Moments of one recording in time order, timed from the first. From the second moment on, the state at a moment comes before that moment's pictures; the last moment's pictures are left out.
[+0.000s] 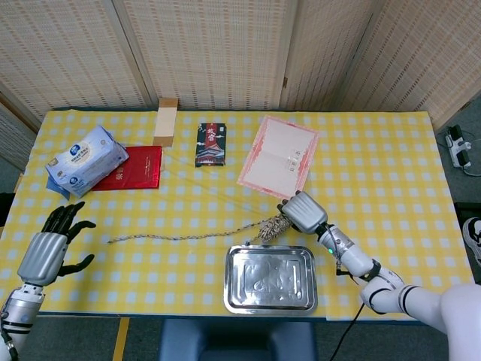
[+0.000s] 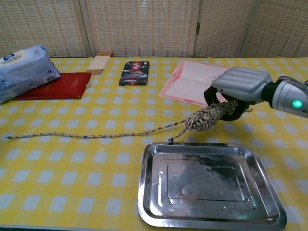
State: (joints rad) left arm -0.26 -1.12 -0.08 -1.63 1.56 1.32 -0.05; right arm 0.78 -1.56 0.06 -1.12 -1.51 0.89 -0.18
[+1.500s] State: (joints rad) left arm -0.53 -1.58 -0.16 -1.23 1.13 0.93 0.20; right arm 0.77 -1.51 0.09 -1.21 -1.40 0.86 -0.24
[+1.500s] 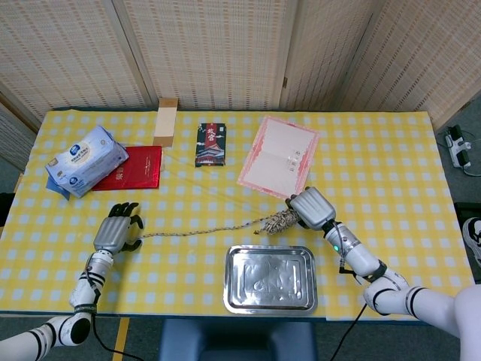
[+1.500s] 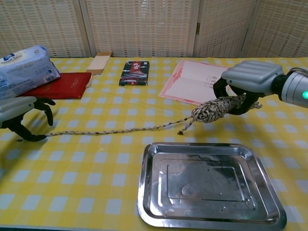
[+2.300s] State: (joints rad) left arm -0.54 -1.61 -0.15 -1.19 1.10 0.92 0.19; right arm 0.76 -1.51 0.08 -1.18 -1.39 0.86 -0.23
